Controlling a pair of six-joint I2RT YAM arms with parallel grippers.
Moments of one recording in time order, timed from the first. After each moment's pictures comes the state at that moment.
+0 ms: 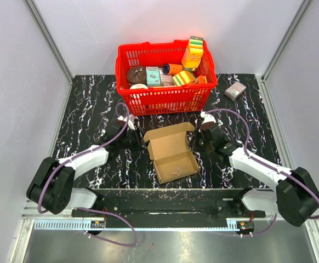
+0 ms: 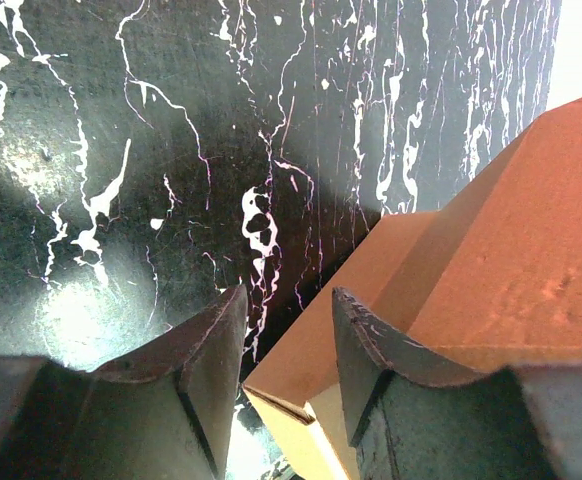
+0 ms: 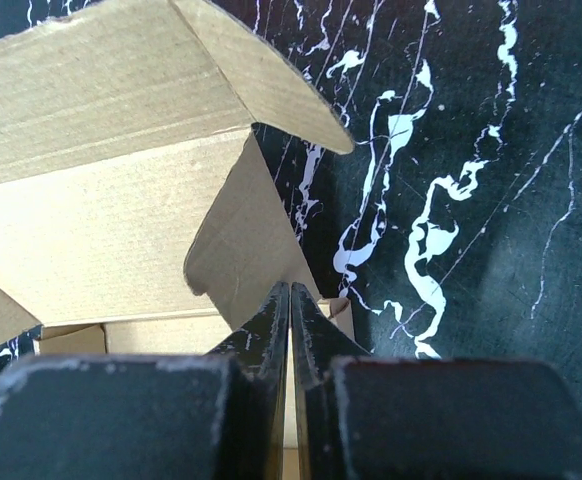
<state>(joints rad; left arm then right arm) -0.47 1.33 0.58 0.08 0.35 -0.81 0.62 1.22 0.66 -0.12 0.05 0.57</state>
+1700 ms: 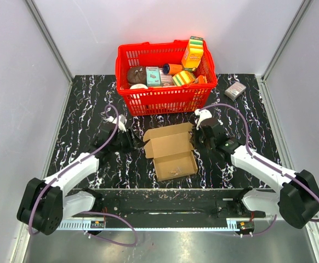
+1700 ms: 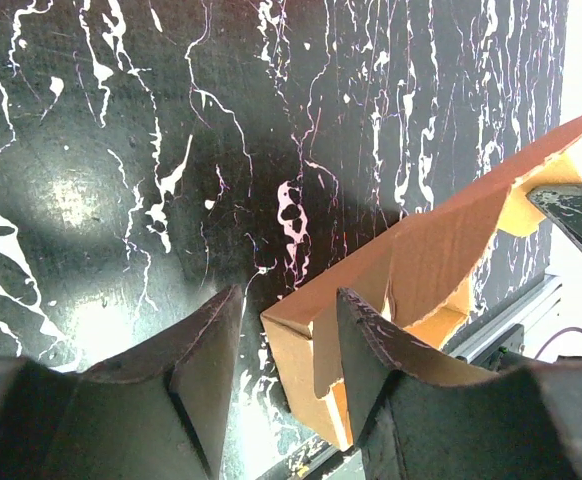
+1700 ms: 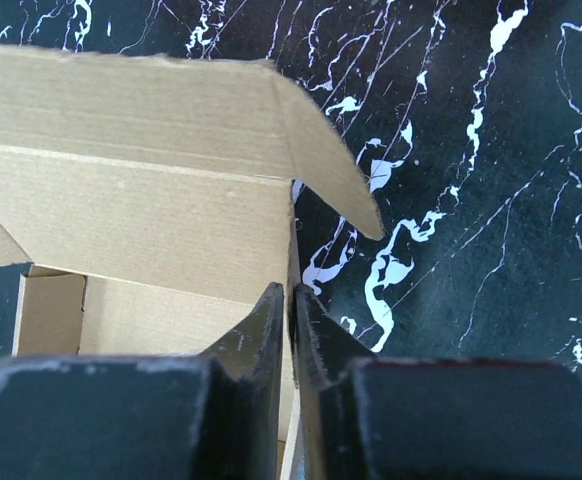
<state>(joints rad) -0.40 1.13 0.54 -0.04 0.30 -0.73 0.62 1.19 0.74 -0.20 0.07 0.32</state>
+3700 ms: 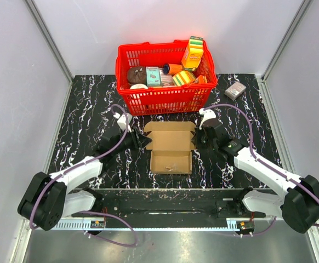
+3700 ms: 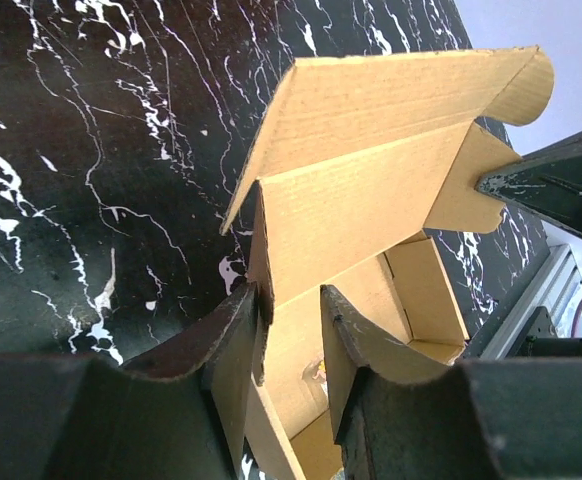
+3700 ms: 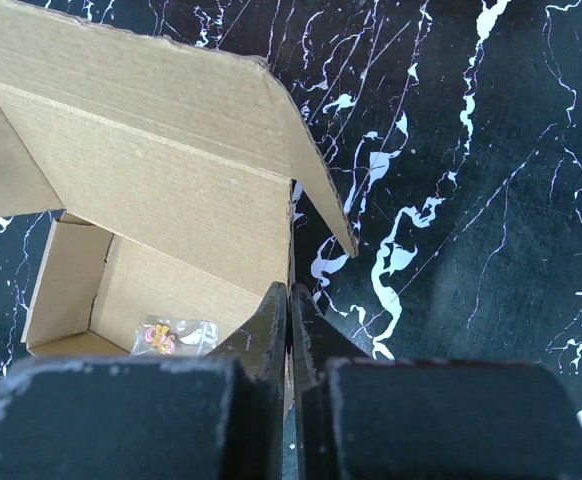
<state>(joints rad) -0.45 1.16 0.42 0.40 0.35 -0.59 0.62 1.14 0.74 -0.24 0.08 0.40</state>
